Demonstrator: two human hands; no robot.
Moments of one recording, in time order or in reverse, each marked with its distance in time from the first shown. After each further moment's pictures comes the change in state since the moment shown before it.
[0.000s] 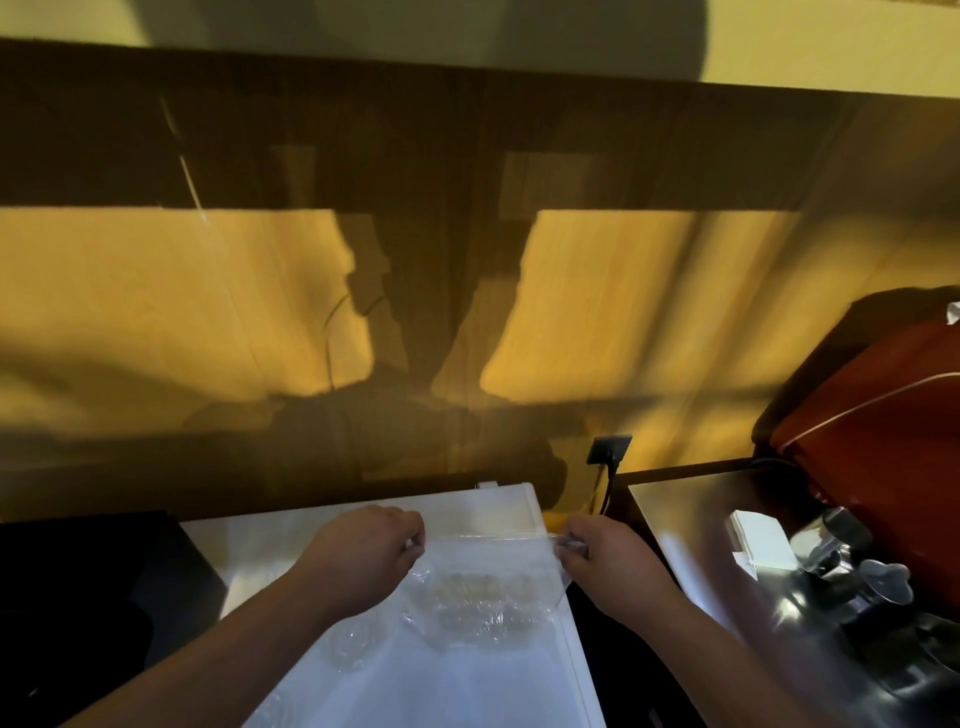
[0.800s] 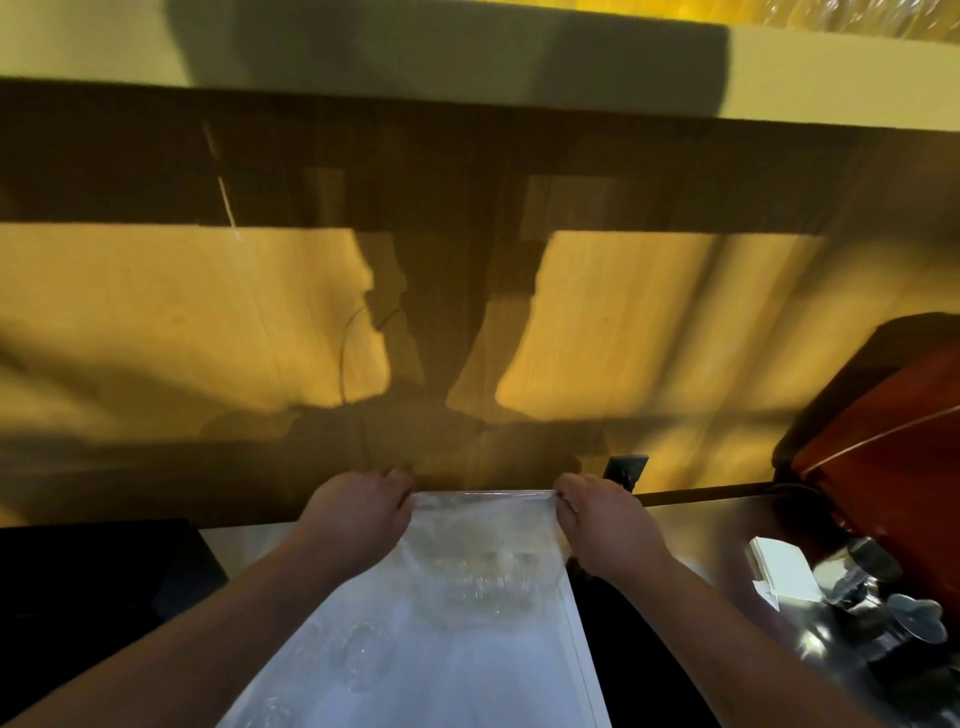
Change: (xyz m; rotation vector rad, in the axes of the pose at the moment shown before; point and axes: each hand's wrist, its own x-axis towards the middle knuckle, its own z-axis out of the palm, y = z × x) left_hand 0.027 -0.024 -0.028 0.159 0.155 -0.071; right_hand 0.052 -0.032 -0.013 -0.265 0.245 -0.225
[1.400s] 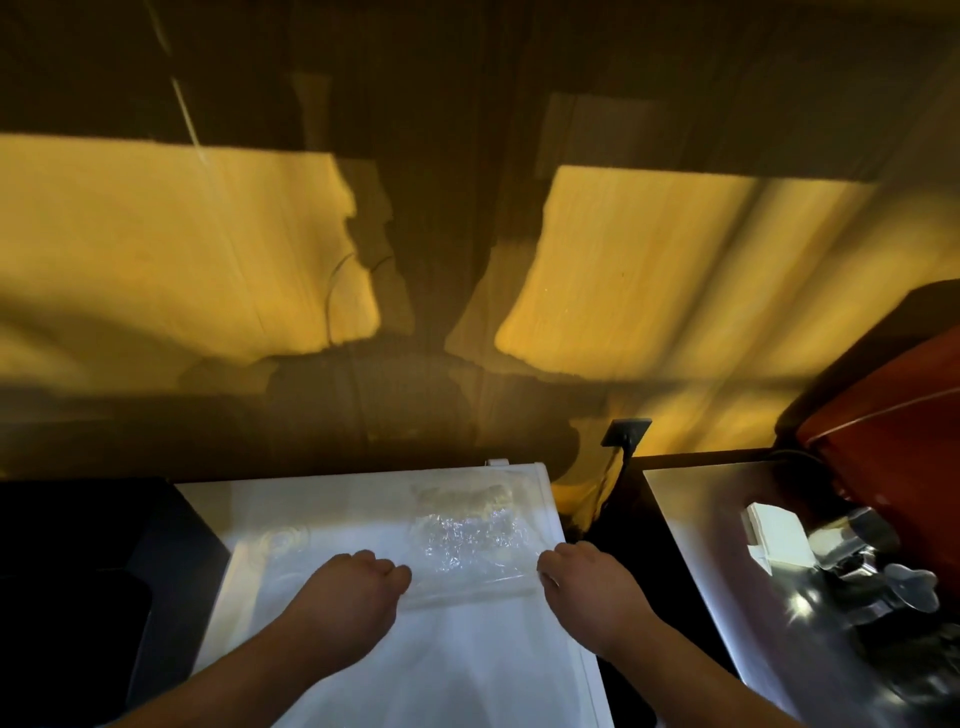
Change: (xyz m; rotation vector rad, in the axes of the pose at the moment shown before) left_hand -0.085 0.003 0.105 0.110 -0.385 0.181; right_hand -0.071 0.020 0.089 -0.133 -0.309 -0.180
